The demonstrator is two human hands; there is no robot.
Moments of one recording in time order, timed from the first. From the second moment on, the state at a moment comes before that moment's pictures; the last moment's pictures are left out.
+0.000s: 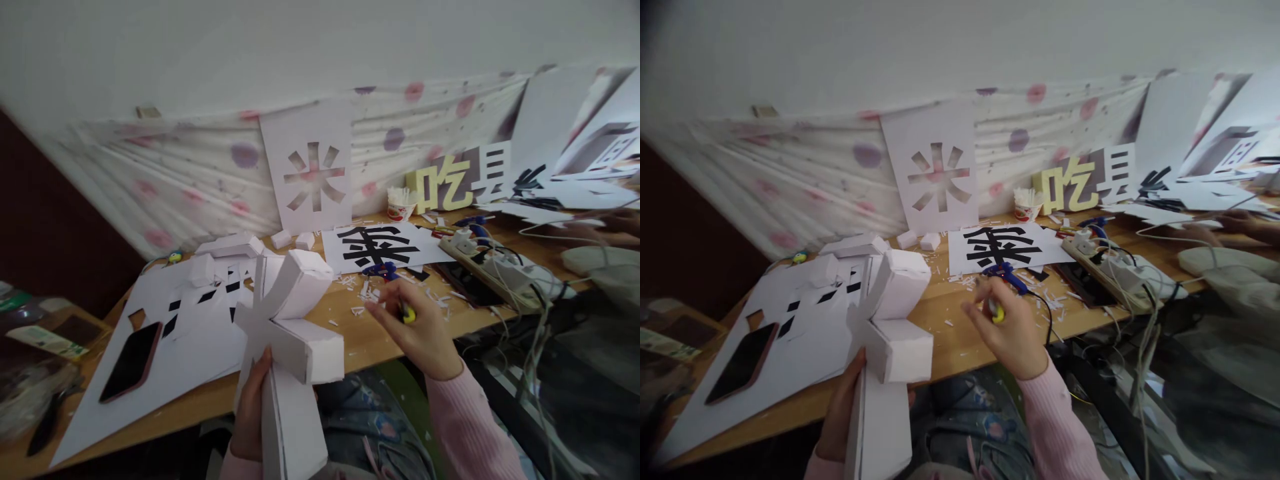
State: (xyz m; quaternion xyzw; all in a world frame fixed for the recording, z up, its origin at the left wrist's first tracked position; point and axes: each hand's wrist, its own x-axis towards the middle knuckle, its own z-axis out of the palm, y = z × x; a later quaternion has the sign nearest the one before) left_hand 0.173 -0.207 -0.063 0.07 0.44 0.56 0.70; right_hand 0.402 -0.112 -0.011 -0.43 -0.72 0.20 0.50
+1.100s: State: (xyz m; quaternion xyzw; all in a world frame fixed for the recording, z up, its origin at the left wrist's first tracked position) left_hand 0.183 -0.204 -0.012 0.06 0.53 0.50 0.68; right_hand 0.405 -0.117 -0.015 -0.45 -0.82 -0.12 0.34
